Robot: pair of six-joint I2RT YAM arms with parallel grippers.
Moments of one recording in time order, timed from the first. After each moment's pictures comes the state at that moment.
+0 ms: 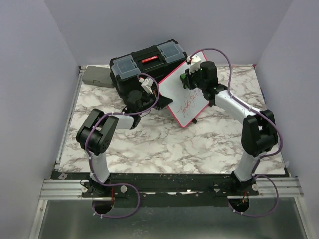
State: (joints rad) left arm -0.45 1.87 0.90 0.96 0.55 -0.74; right arm 0.39 1.80 1.37 0.07 -0.07 -0.13
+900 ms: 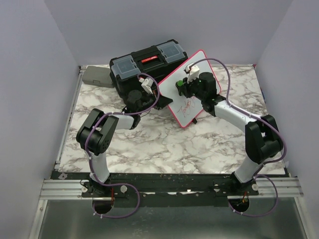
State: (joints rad) left arm -0.45 1.87 0.90 0.96 0.56 -0.73; right arm 0.44 1.71 1.16 0.28 -0.13 -0.06
